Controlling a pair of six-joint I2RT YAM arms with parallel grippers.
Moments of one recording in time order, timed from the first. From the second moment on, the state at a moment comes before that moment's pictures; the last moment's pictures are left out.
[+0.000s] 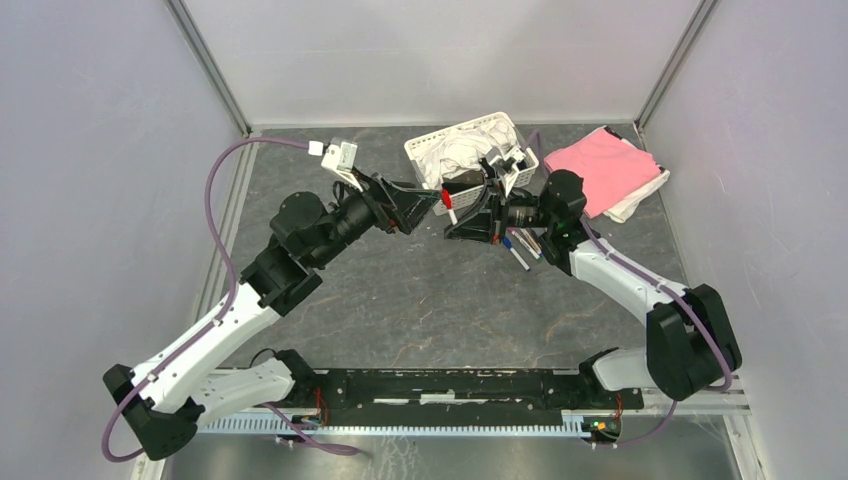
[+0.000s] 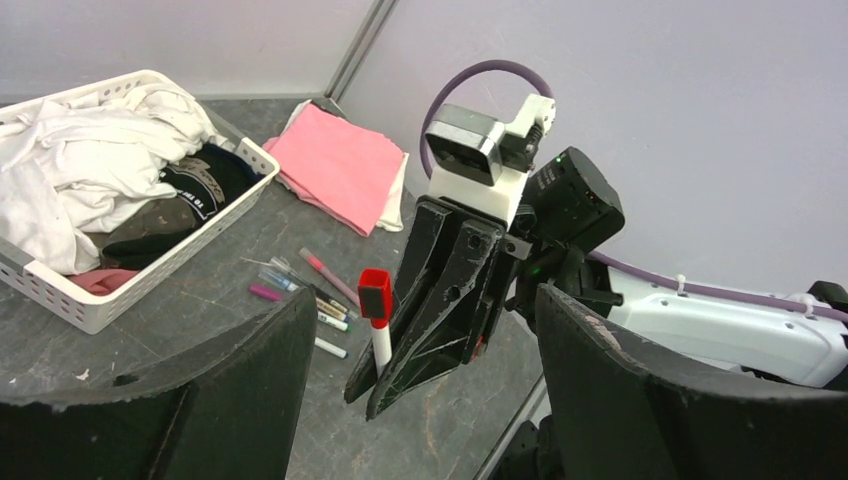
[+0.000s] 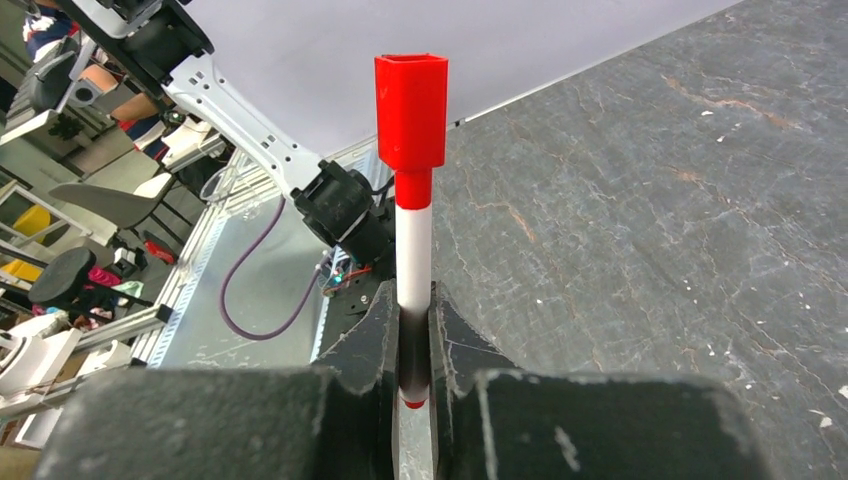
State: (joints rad) left arm -0.77 0.96 1.03 0.02 0.04 -0.59; right arm 0.44 1.37 0.83 0.68 -1.12 0.59
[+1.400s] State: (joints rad) left arm -0.75 0.98 0.88 -0.04 -0.21 -0.59; right arm 0.21 1.35 0.68 -0.22 -0.51 -0.33
